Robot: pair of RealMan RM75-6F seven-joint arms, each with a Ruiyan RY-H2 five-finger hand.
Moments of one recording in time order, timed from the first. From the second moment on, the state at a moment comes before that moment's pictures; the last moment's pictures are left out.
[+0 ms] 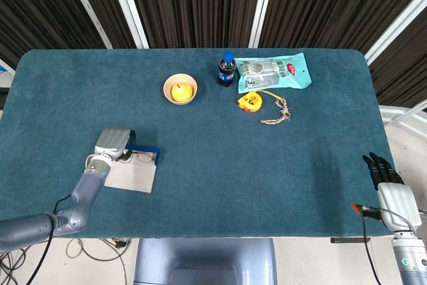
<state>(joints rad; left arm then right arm) -0.85 -1.47 -0.09 -1.39 0.66 0.85 0.50 0.10 -1.11 0.07 -1.65 -1.44 1.41 -0.01</state>
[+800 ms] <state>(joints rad) -0.75 -1.59 -0.09 -1.28 0.88 1.15 0.52 0.10 -1.11 0.07 -1.65 -1.44 1.42 -0.01</state>
